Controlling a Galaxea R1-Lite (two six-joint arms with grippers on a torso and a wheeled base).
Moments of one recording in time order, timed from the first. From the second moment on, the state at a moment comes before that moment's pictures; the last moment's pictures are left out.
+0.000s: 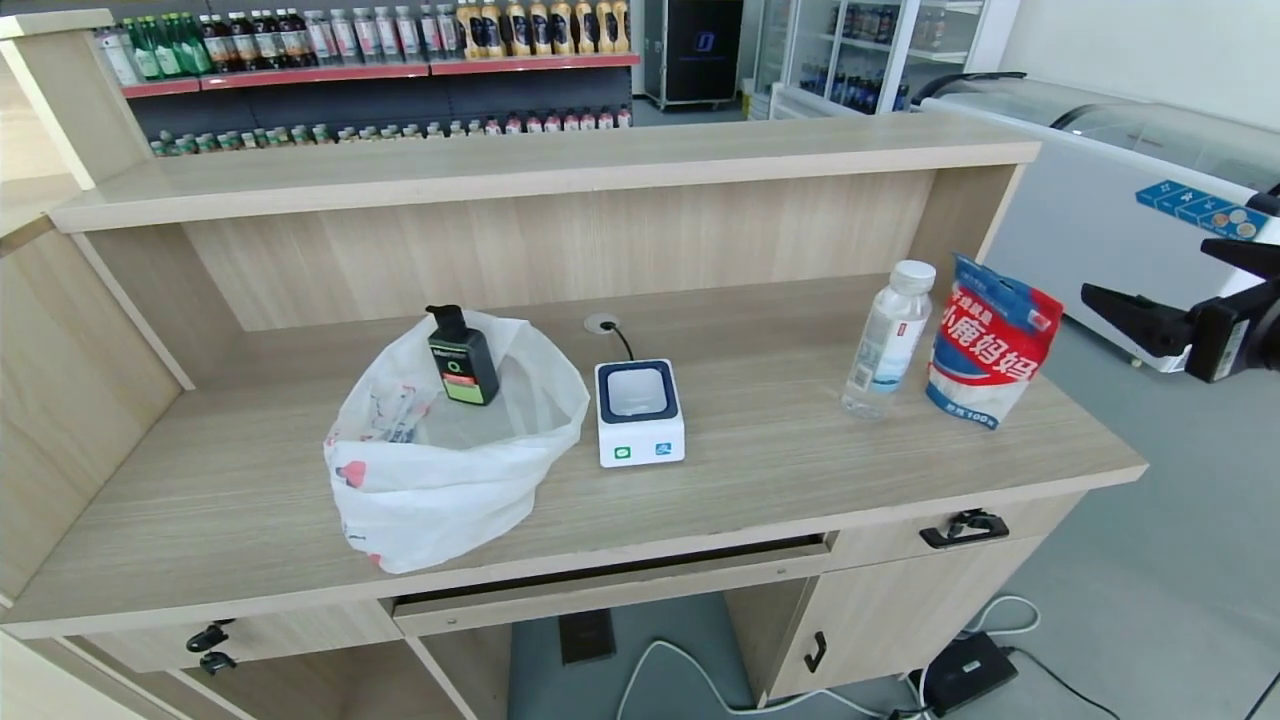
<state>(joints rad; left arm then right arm) -0.01 0.00 0.00 0.00 -0.04 -0.01 -0.12 1.34 -0.73 -0.66 0.28 -0.35</state>
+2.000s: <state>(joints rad) -0.01 0.00 0.00 0.00 -0.04 -0.01 0.07 1.98 -0.98 -0.86 0.31 -0.18</state>
